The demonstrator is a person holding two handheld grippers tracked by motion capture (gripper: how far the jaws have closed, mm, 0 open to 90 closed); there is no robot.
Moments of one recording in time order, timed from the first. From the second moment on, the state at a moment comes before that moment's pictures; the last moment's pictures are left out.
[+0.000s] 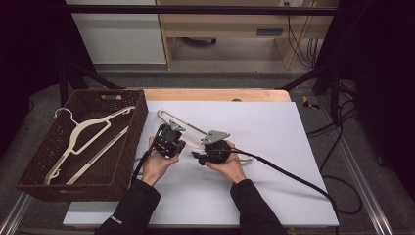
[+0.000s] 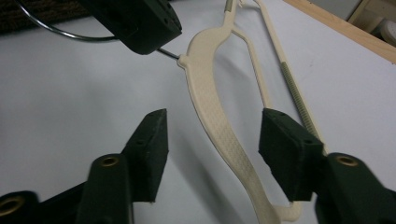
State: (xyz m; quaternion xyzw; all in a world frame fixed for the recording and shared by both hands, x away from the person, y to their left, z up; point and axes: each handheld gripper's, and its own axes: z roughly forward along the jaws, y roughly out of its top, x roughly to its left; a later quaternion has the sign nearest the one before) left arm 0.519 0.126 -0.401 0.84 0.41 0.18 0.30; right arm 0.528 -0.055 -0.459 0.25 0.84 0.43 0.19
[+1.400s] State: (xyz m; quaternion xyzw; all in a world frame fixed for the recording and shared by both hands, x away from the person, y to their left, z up) left arm 0.493 0.175 -0.340 0.76 0.37 0.20 0.49; right arm 0.525 -0.062 -0.443 0.14 0.86 0.40 0.27
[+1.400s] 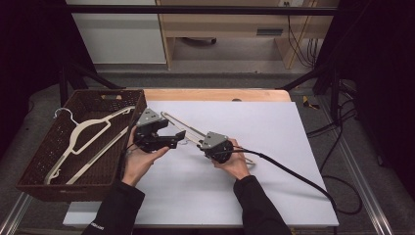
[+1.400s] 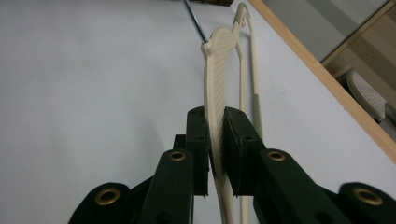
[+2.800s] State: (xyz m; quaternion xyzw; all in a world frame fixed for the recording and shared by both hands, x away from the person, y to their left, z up) left arm 0.441 0.147 -0.388 0.85 0.23 0.12 0.45; right arm 0.445 -0.123 -0.384 0.11 0.87 0.46 0.11
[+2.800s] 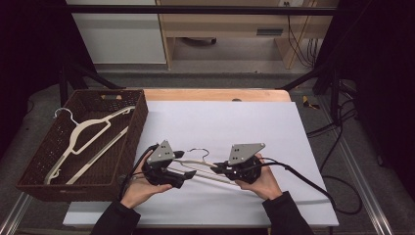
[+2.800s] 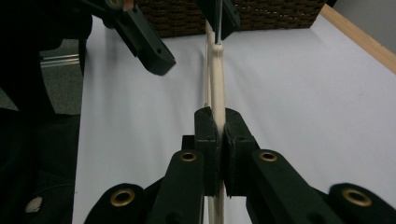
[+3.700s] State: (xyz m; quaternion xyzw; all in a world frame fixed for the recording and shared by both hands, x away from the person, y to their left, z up) left arm 0.432 0.139 -0.389 0.89 0.18 0.11 0.41; right arm 0.445 -0.121 -0.390 0.10 0.88 0.46 0.09
